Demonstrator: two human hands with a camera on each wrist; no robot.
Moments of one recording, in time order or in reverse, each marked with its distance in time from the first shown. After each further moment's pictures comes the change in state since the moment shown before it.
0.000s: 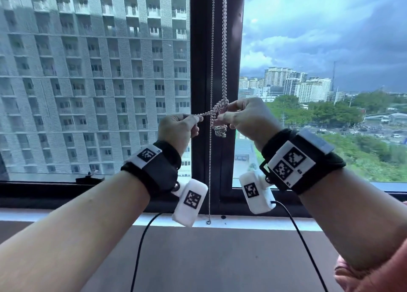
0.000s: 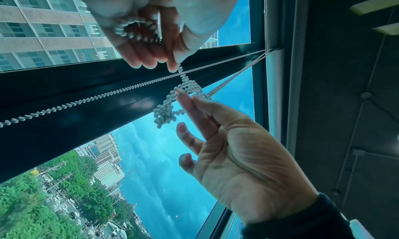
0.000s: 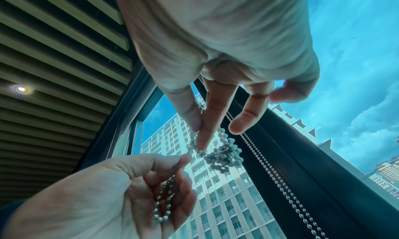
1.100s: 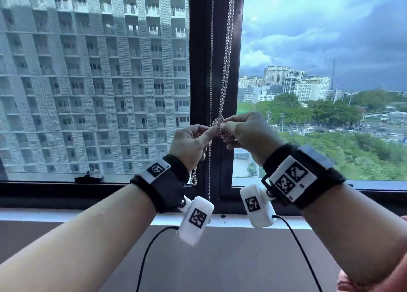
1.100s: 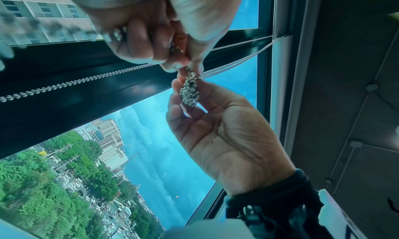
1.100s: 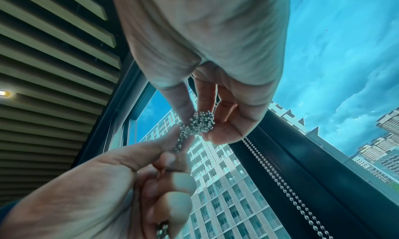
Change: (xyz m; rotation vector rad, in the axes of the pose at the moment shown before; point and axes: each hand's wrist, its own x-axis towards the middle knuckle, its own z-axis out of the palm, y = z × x) left_hand -0.017 -0.027 0.011 -0.087 -0.242 -0.049; right_hand -0.009 0.024 0.006 0.102 -0.036 0.069
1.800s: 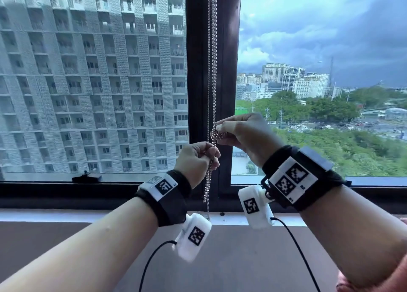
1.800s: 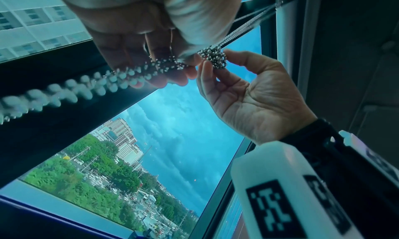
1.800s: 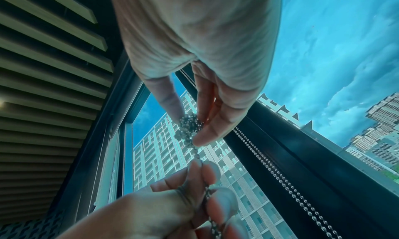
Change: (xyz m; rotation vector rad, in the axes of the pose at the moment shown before) left_hand -0.012 -0.038 0.004 0.141 -0.086 0.000; right_hand -0.005 0.004 -0.001 0.212 -0.026 0.066
